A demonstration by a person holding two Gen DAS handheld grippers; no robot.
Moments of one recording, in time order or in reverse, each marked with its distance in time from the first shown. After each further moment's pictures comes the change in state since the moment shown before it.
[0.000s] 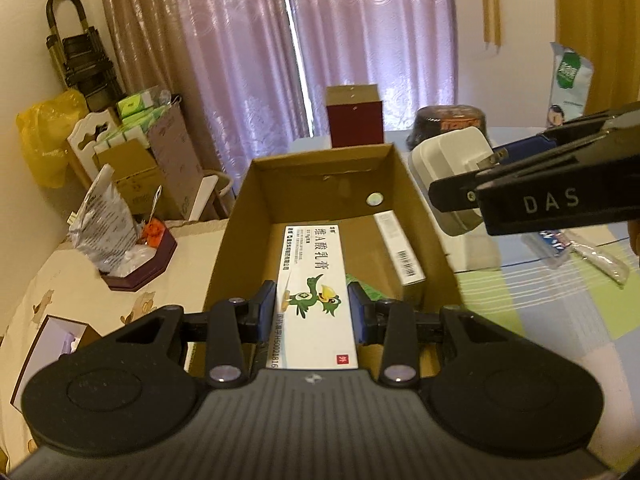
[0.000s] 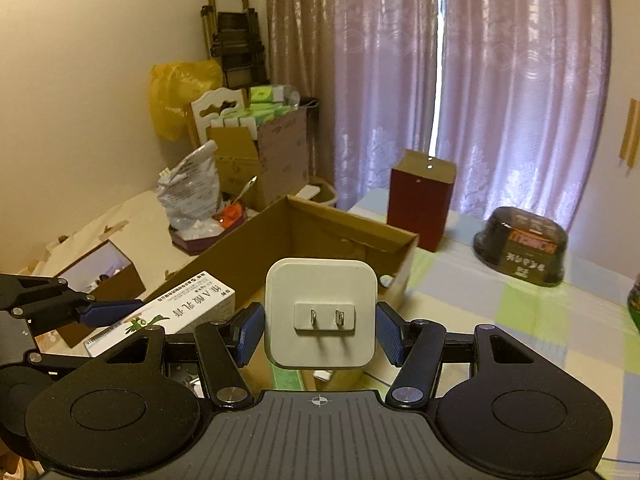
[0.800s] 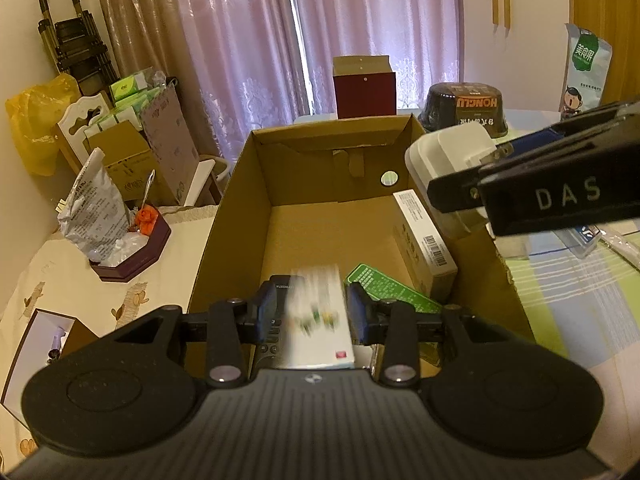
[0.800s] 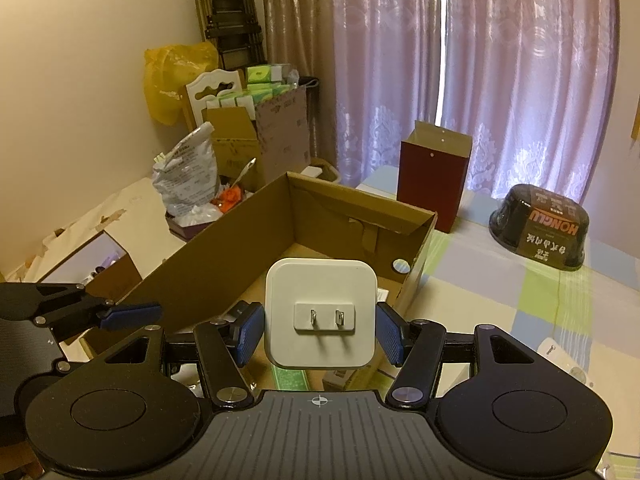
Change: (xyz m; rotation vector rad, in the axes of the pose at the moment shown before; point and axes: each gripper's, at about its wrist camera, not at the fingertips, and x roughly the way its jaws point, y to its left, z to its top) left arm 0.054 0.009 -0.011 0.004 0.040 -0.008; right arm 0.036 -0.003 -0.006 0.028 0.044 0.005
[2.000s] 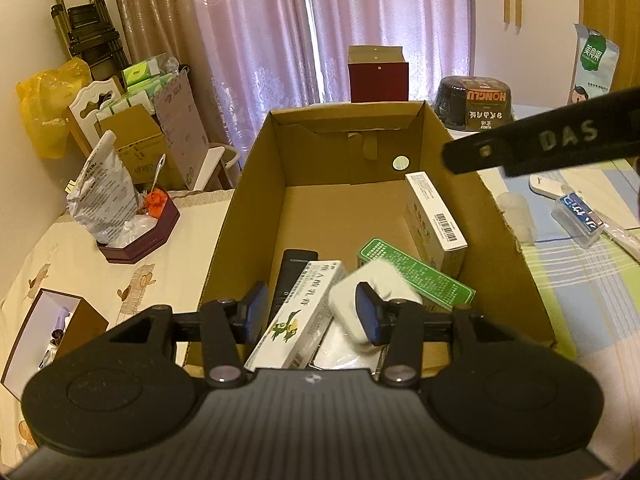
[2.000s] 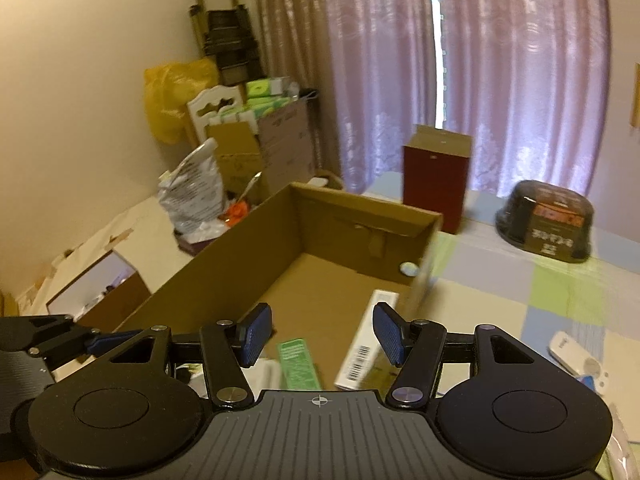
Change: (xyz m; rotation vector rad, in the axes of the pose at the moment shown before) left arm -0.014 0.006 -0.017 -0.037 0.018 0.014; right arm -0.011 -0.009 -0.008 0.064 -0.041 0.017
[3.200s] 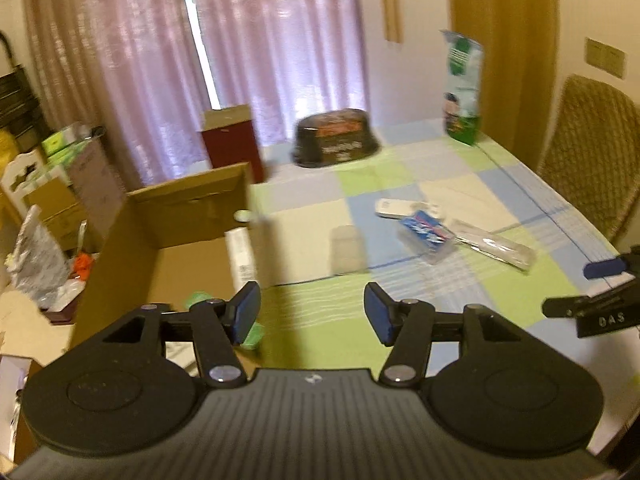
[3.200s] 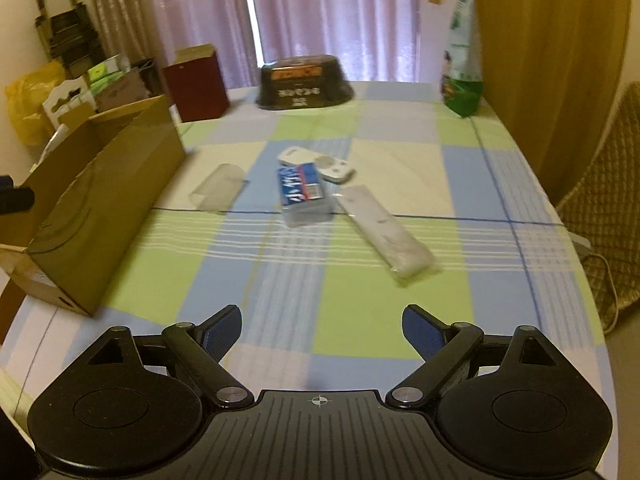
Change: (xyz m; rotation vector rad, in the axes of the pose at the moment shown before) left arm -0.077 -0.157 0.016 0.184 -0.090 -0.204; right arm -0.177 -0.175 -0.170 0.291 0.142 -0.330
